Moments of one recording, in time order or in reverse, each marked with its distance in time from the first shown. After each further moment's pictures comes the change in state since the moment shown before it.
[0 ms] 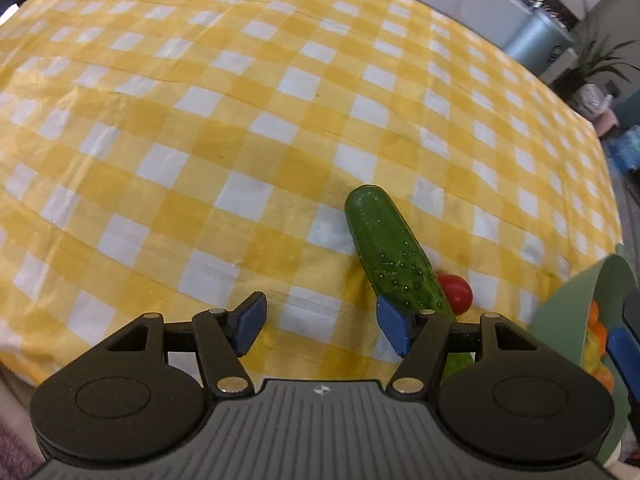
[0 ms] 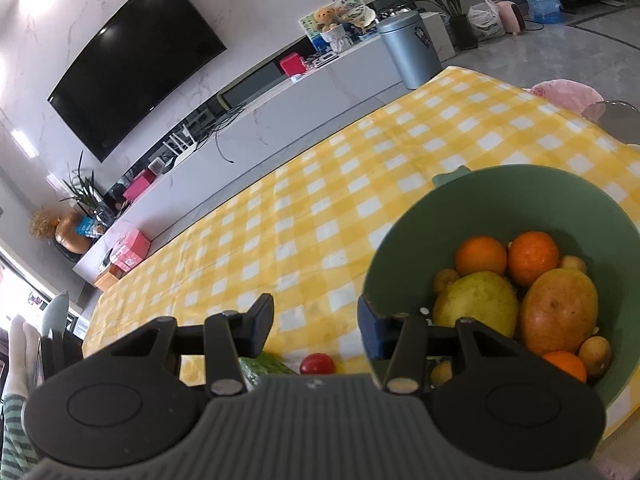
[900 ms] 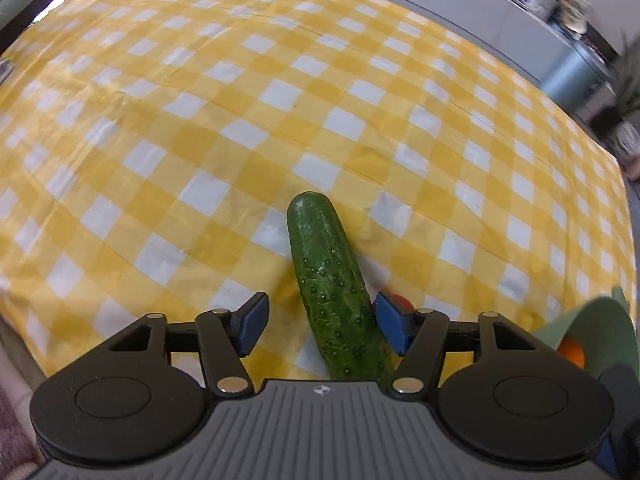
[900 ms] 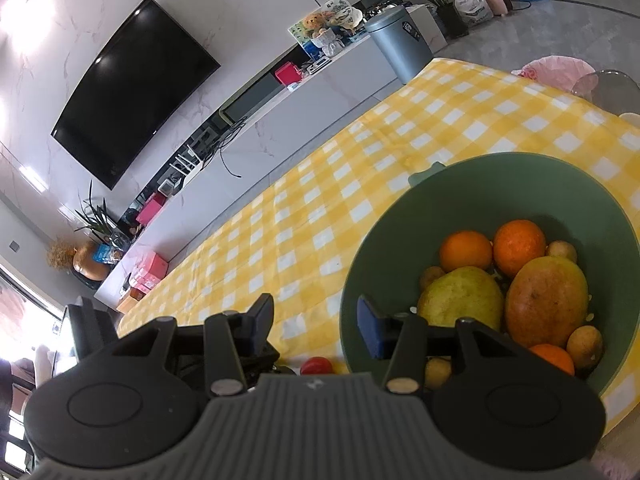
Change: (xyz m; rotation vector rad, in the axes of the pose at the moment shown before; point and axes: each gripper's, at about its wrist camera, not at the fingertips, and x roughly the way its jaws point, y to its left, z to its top) left arm 0.002 -0.059 -0.013 -0.121 -0.079 0.116; right arm -0.008 -0.029 0.005 0.102 -0.014 0.063
